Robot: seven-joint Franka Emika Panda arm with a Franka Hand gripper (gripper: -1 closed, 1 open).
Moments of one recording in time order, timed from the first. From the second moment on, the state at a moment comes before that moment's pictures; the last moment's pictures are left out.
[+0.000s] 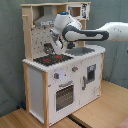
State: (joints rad) arm -1.69 -0.65 2.11 -1.16 0.31 1.83 0.19
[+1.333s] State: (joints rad) arm -1.87 -0.74 2.31 -0.98 0.32 1.73 0.16
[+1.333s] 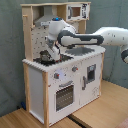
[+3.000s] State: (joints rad) arm -1.79 -0.74 2.32 -0.82 0.15 1.64 0.13
